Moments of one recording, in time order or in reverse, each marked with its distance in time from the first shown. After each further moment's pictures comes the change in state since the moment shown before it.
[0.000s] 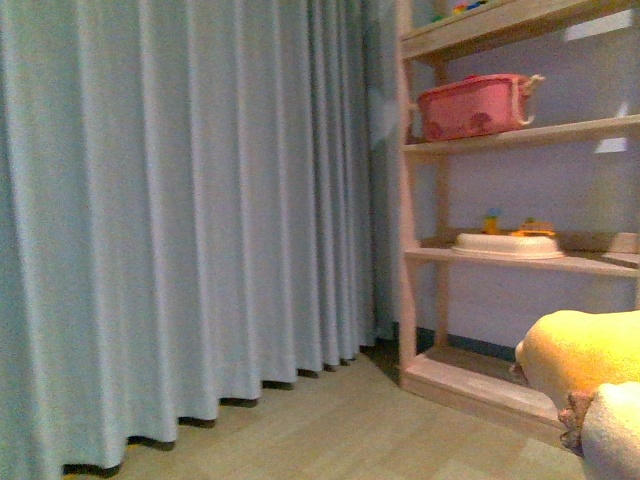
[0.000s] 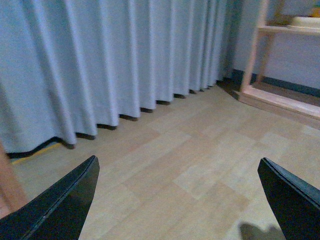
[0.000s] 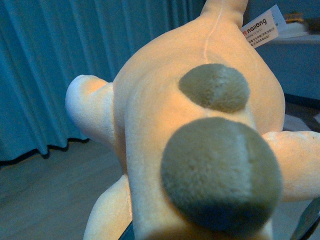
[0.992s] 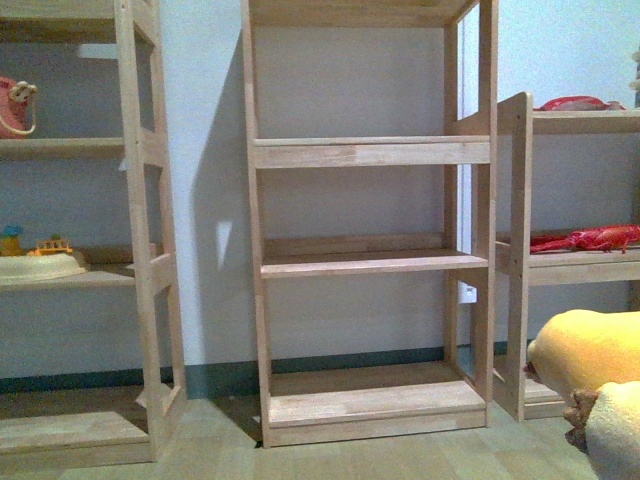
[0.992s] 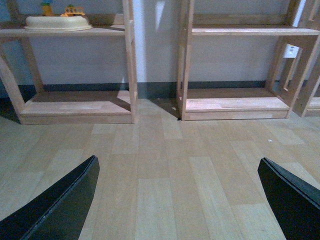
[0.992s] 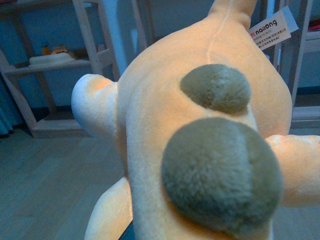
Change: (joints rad) left arm 0.000 0.002 0.000 0.000 0.005 0.000; right arm -0.003 -0.001 0.000 0.000 0.005 0.000
